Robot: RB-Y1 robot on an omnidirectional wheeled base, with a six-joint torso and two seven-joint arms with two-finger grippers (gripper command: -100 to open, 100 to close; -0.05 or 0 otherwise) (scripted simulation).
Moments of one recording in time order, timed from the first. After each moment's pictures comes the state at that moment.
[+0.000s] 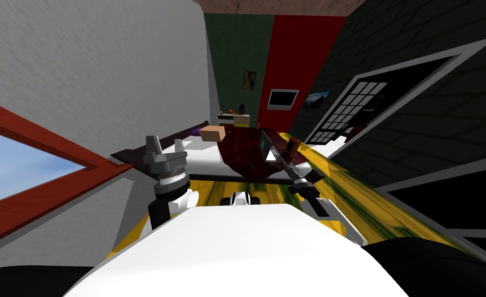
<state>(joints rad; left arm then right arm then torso) 0.50 0.04 0.02 -2.40 0.12 -0.62 -0.08 0.61 -0.46 -0.17 -2.13 0.31 -0.11 0.33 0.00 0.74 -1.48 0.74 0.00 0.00</state>
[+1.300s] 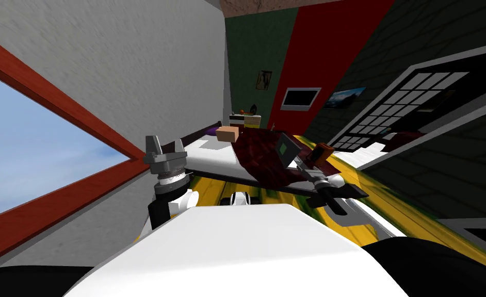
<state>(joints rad) 0.50 0.04 0.02 -2.40 0.12 -0.62 -0.08 0.69 -0.73 -0.31 -2.00 0.51 0.15 0.45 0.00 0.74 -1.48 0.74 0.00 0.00</state>
